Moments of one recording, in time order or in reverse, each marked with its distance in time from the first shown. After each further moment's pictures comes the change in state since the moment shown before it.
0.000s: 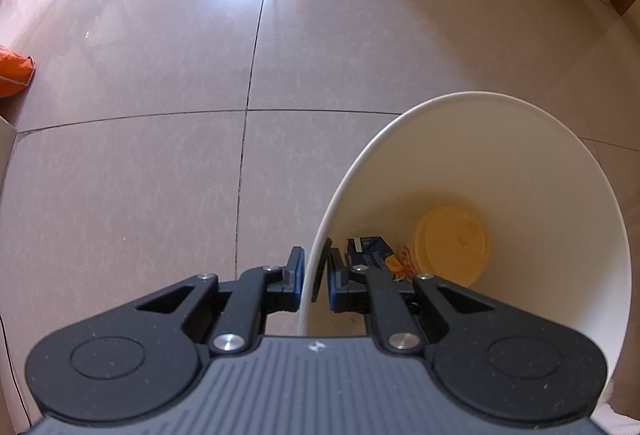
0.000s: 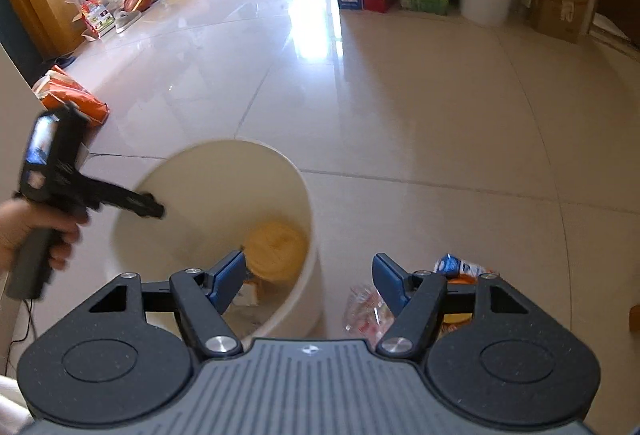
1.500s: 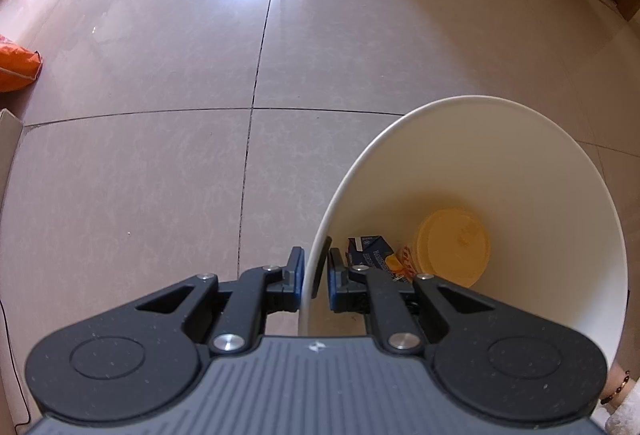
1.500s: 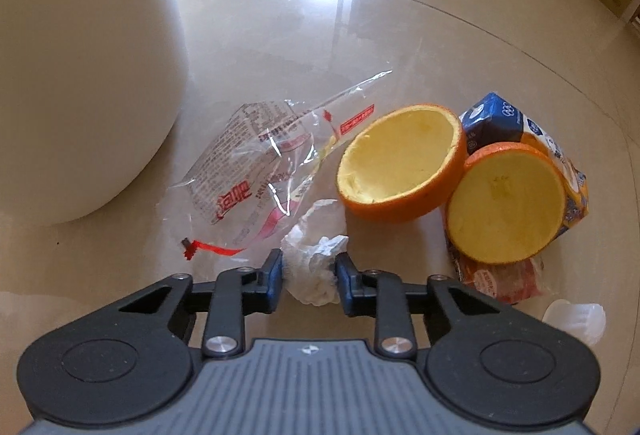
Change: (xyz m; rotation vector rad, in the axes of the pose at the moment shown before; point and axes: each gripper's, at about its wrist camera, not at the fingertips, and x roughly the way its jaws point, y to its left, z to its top) left arm -0.003 0.001 0.001 -0.013 -0.002 0.016; right arm 0.275 -0.087 -0.154 -0.218 0.219 -0.105
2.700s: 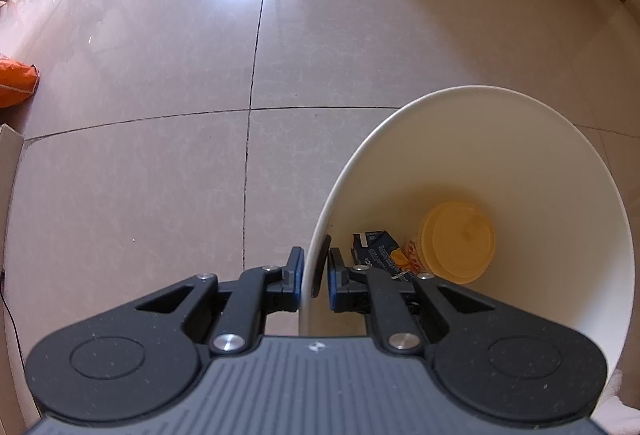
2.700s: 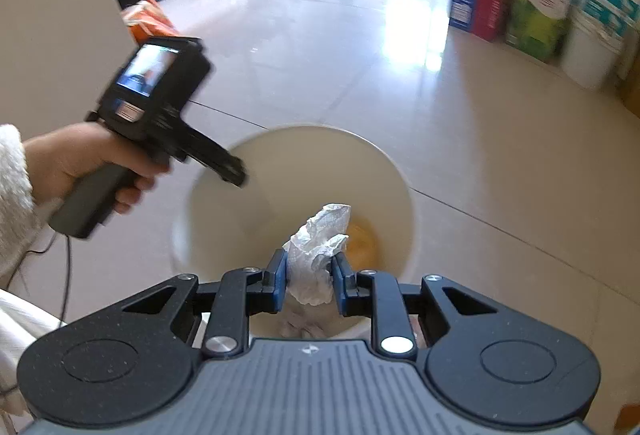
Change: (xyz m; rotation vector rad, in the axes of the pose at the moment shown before) left arm 0.000 -0.010 0.005 0.041 0.014 0.016; right arm -0.309 0.090 0.142 -0.114 -0.206 0.228
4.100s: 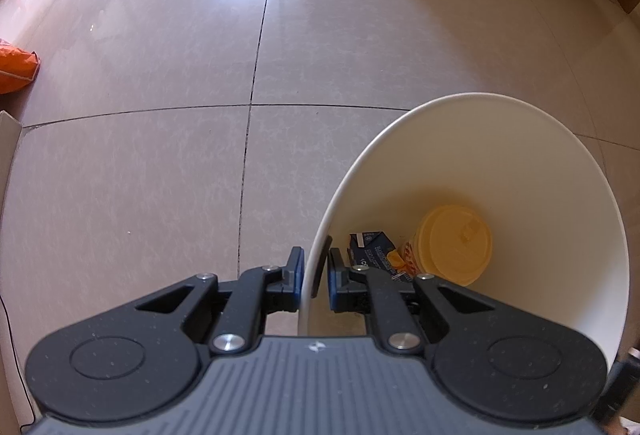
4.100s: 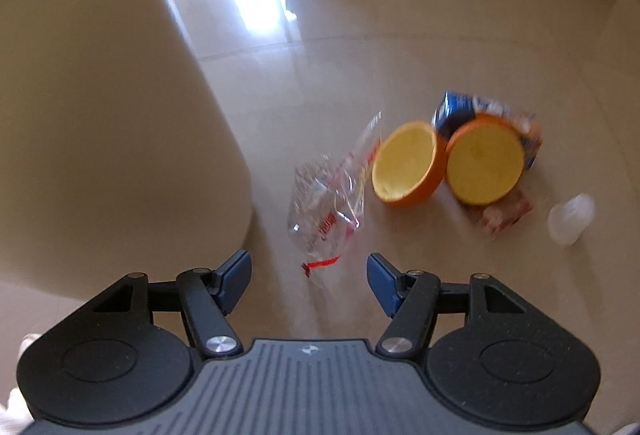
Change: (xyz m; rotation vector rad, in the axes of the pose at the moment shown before) left arm -0.002 0.008 0.003 -0.029 0.010 -0.016; right arm 0.178 -0.105 -0.200 0.490 0.046 -0.233
